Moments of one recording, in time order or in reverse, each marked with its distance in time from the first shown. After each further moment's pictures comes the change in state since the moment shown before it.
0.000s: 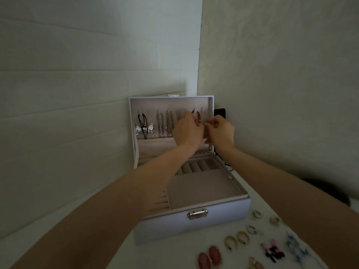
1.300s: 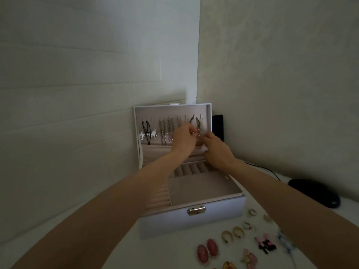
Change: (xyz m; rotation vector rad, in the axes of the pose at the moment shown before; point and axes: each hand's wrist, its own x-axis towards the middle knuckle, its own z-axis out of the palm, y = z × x) left_hand -0.013 -0.009 -0.023 -0.225 -0.138 0.046; right_hand -0.031 0.002 -0.022 -0.584 -0.443 -0.354
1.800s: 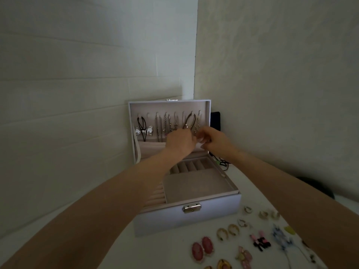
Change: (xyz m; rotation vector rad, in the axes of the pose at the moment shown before) left_hand 0.005 -0.011 0.006 0.710 -0.131 0.193; right_hand 0.007 0.013 -0.016 0.374 -0.017 0.019
